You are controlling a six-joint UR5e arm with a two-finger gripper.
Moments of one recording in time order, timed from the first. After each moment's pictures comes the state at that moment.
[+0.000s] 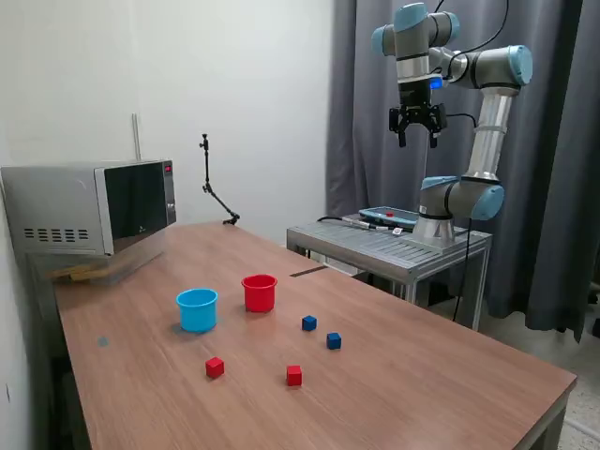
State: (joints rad) arm -0.04 -1.75 1.63 -1.23 -1.54 -3.17
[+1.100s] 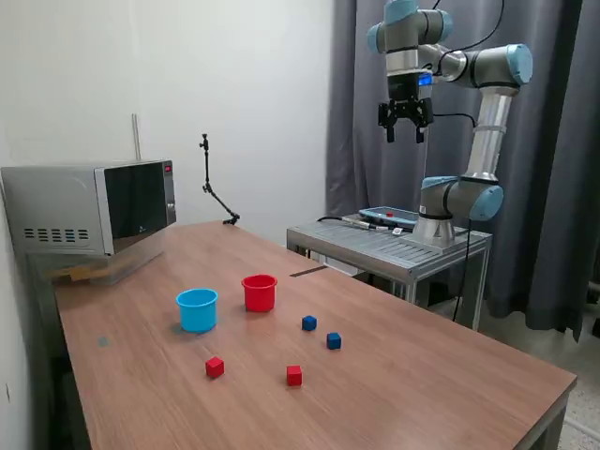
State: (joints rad) arm -0.10 -1.73 1.59 -1.29 -1.54 -3.16
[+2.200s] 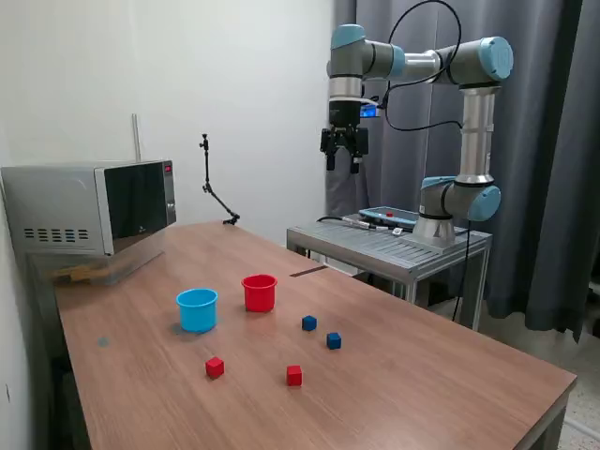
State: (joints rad) arm -0.17 -1.46 1.55 -1.69 -1.56 -3.17
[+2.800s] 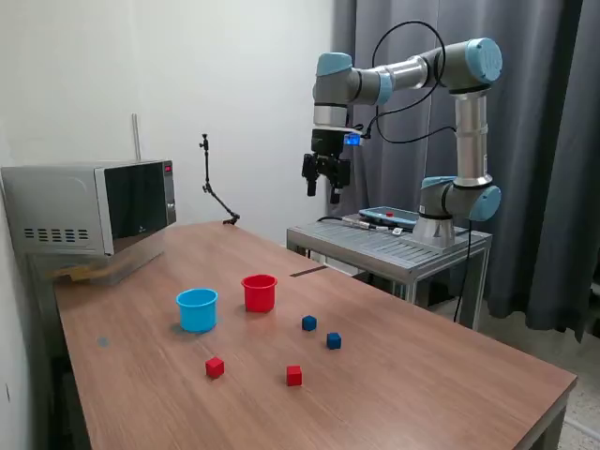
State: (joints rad) arm -0.14 -1.31 1.55 -1.86 -1.60 -3.18
